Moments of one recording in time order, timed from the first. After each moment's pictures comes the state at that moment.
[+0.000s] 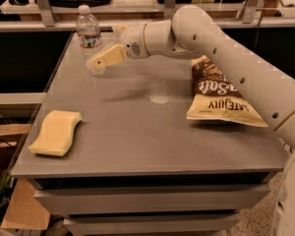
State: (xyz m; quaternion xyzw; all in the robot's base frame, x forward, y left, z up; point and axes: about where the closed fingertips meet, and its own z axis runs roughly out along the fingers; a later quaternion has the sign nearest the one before) arm 0.679 0.123 0.926 -0.49 0.62 0.37 0.50
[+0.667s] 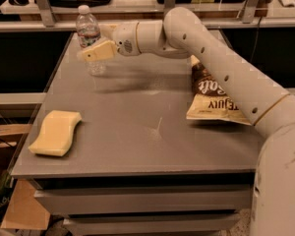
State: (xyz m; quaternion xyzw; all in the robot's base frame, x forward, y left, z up) arm 0.695 0.149 0.930 -0.48 0.59 0.41 0.51
